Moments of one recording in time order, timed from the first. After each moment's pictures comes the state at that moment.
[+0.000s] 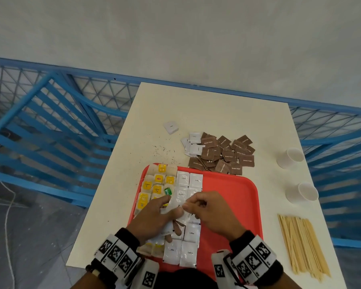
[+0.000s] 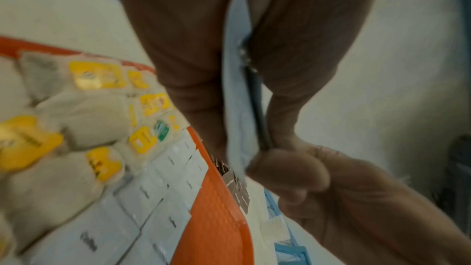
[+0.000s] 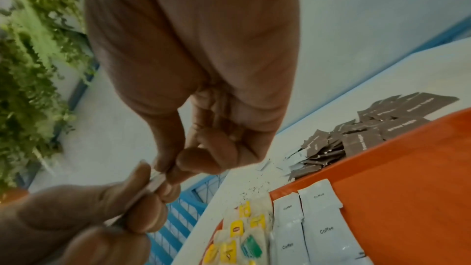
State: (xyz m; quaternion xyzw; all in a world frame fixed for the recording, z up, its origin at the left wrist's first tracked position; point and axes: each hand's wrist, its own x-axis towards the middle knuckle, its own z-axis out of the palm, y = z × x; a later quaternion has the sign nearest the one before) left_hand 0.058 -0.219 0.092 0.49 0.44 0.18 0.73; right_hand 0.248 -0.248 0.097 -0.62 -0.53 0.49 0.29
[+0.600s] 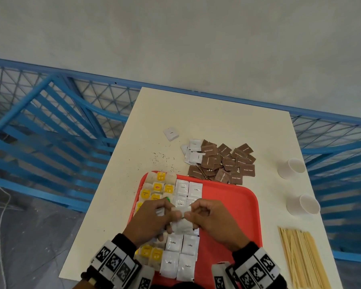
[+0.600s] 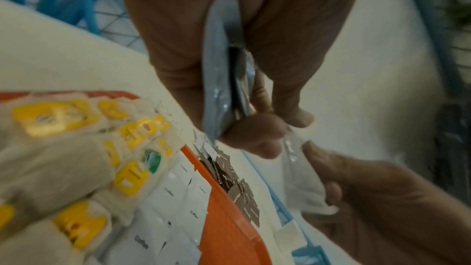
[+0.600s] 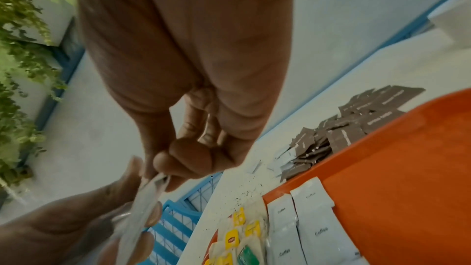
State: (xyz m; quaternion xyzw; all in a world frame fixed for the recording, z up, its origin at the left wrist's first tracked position) left_hand 0.059 -0.199 0.086 0.51 0.49 0.20 0.68; right_hand 0.258 -0.241 0.092 -0.60 -0.45 0.57 0.33
